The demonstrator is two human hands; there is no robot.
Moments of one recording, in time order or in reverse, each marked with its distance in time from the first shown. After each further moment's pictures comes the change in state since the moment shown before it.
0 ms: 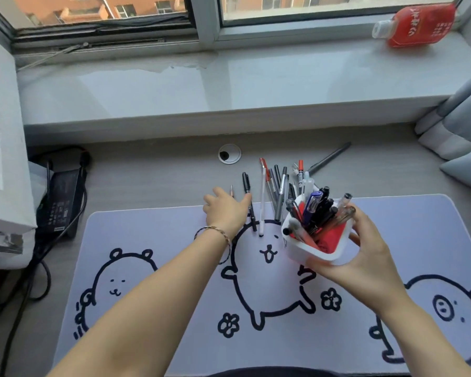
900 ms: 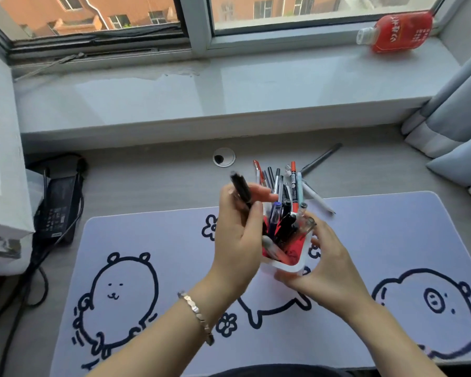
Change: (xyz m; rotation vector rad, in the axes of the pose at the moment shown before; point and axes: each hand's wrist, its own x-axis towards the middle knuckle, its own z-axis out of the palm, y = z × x) left_hand -0.114 0.002 -0.029 -0.908 0.021 0.782; right_hand -0.014 -0.013 0.029 -0.100 -0.083 -0.044
